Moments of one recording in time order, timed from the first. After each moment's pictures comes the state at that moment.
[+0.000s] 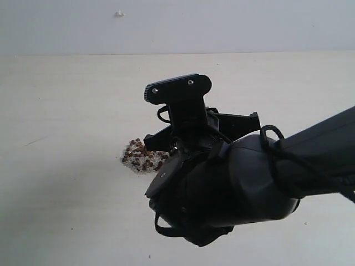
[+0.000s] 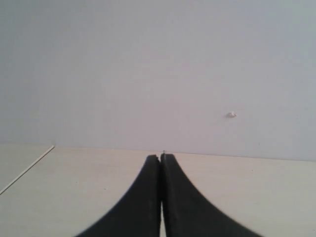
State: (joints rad) left arm -0.08 0.02 0.00 -1.32 -0.10 1.25; right arm 1.13 1.93 -0.93 -1.51 1.08 2.10
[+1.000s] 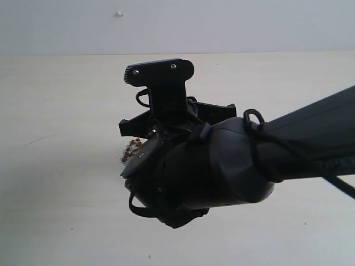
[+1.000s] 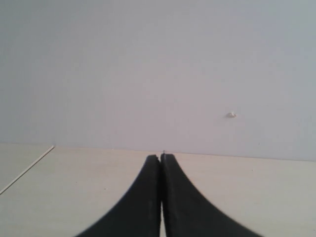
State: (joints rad) left arm -0.08 0.02 0.00 -1.32 -0.10 1.25; right arm 1.13 1.95 -1.06 -1.51 1.03 2.12
